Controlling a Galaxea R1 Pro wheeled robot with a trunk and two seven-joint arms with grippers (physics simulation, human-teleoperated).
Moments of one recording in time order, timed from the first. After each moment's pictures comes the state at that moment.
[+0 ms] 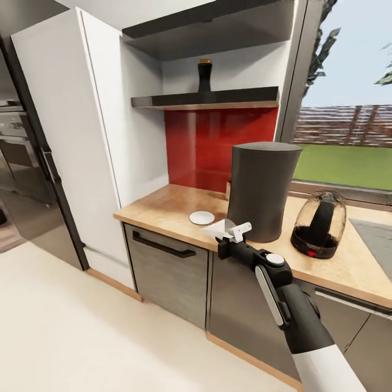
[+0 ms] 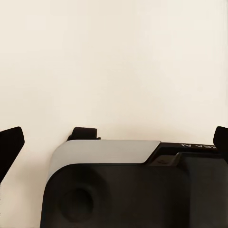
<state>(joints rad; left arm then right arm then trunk) 0.04 -0.06 0.07 -0.34 0.00 -0.16 0.01 -0.58 0.03 0.18 -1.42 -0.01 0.55 0.37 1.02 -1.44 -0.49</state>
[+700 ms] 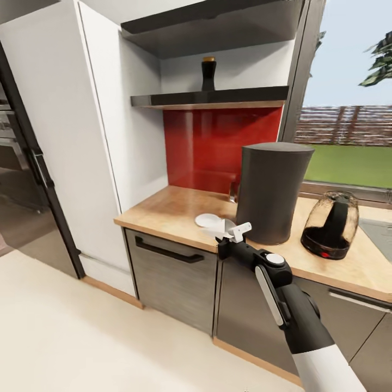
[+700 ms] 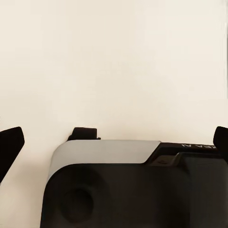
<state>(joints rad) 0.04 -0.06 0.07 -0.34 0.00 -0.16 0.01 -0.58 0.03 0.18 -1.42 -0.01 0.55 0.37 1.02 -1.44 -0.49</state>
